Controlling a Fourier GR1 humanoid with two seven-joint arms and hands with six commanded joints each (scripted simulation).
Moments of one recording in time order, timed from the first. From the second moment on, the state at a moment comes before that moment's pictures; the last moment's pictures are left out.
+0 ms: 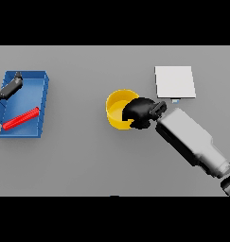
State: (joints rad) left arm -0.42 0.58 -0.12 -1.18 -0.30 0.13 0.45; right arm -0.73 -0.33 0.70 -1.10 0.81 0.56 -0.17
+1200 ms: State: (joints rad) left arm -0.42 0.59 -0.11 -1.18 -0.30 0.13 0.46; right arm -0.83 -0.55 0.44 -1.03 0.79 0.47 -0.16
